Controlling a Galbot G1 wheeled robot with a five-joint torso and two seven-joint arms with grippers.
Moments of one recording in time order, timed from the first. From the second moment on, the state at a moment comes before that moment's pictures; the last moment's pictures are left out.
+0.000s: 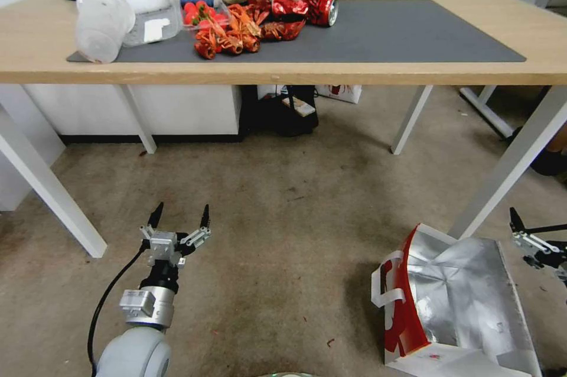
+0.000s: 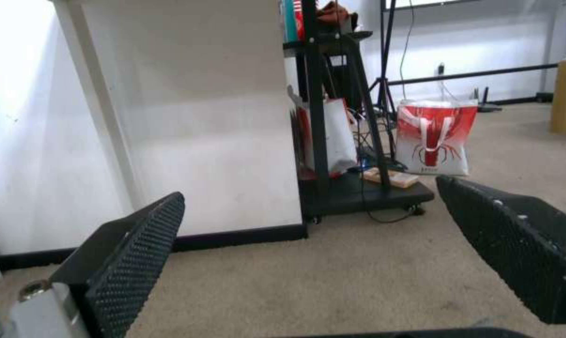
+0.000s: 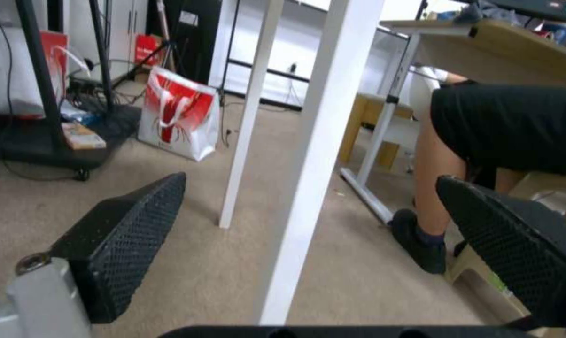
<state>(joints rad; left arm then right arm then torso) 1.63 -1.30 -0.51 -2.04 -0.18 -0.21 -0.11 -1.68 1.27 1.17 1.96 0.33 0.11 -0.22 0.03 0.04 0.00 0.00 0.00</state>
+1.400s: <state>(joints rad) 1.65 -1.32 -0.51 -2.06 -0.16 -0.22 -0.19 -1.56 1.23 1.04 1.68 0.26 0.03 -0.23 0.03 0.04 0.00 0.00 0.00</state>
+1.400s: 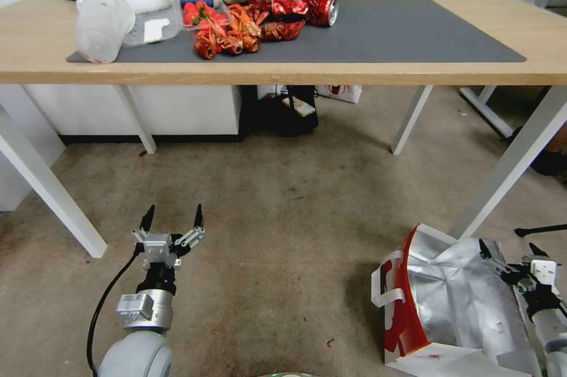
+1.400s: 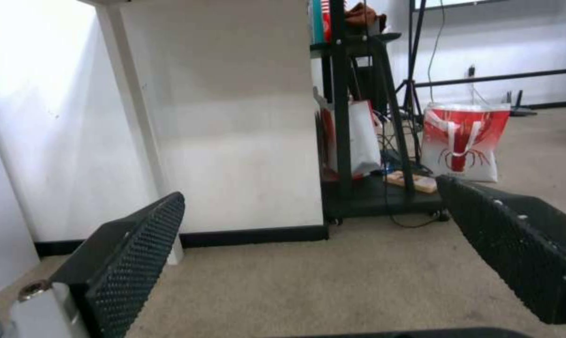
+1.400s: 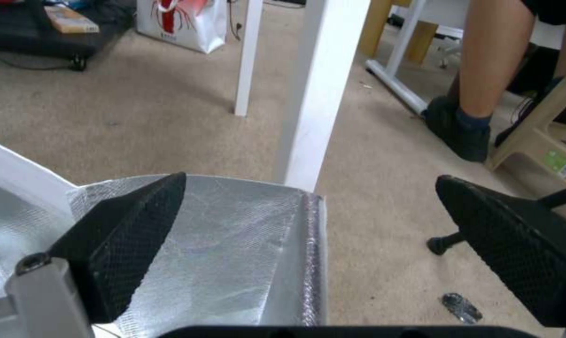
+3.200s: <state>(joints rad) 1.64 -1.30 -0.51 -2.04 -0.15 -0.22 -0.19 -1.56 1.24 0.98 1.67 0.21 -0.05 -0.21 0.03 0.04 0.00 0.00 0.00</state>
